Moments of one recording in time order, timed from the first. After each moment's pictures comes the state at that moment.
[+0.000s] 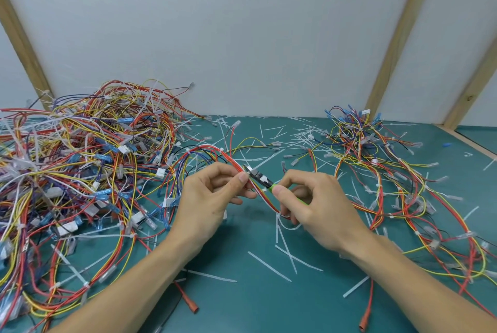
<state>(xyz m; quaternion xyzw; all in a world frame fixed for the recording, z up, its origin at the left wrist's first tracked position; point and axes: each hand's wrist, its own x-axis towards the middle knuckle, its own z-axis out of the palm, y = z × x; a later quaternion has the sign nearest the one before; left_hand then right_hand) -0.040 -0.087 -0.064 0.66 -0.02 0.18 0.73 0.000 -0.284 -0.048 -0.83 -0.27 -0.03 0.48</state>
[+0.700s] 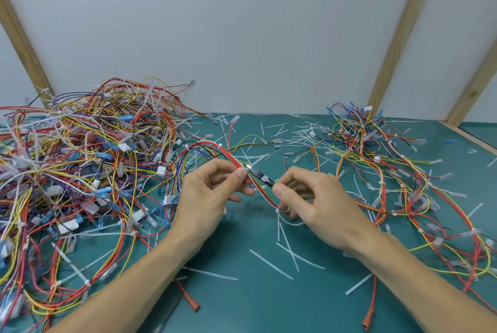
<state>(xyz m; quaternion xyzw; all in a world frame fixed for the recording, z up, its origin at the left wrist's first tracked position) -0.038 -0.085 -0.067 0.67 -0.01 0.19 0.72 -0.002 -0.287 -0.044 -0.84 -0.28 0.00 0.47</state>
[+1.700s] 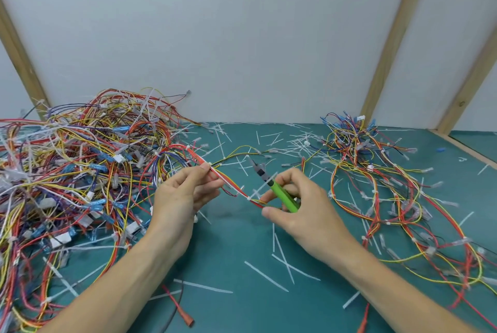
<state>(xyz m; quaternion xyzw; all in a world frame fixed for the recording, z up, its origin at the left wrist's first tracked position) -0.031 -0.064 -0.058 0.51 0.13 0.20 0.83 -0.001 -0.275 -0.055 -0.83 -0.24 -0.02 0.51</state>
